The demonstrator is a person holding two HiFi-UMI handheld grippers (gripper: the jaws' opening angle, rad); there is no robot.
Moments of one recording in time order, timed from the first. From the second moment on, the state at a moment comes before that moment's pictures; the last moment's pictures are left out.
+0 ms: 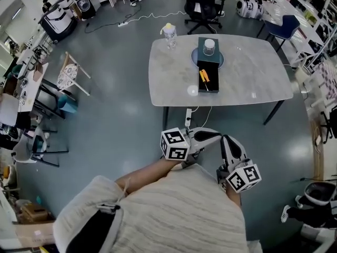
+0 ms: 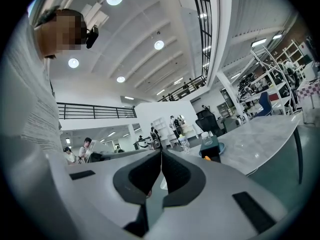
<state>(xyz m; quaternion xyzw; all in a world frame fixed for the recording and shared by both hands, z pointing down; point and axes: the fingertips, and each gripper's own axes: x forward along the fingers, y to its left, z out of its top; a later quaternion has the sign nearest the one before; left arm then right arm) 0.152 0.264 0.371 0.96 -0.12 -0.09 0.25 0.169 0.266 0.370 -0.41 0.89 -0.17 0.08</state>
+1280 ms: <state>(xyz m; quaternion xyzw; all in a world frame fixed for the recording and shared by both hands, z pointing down) 0.168 0.133 0.396 0.95 -0.12 -0.08 0.28 0.184 0.134 0.395 -0.42 0.89 -0.19 0.05</state>
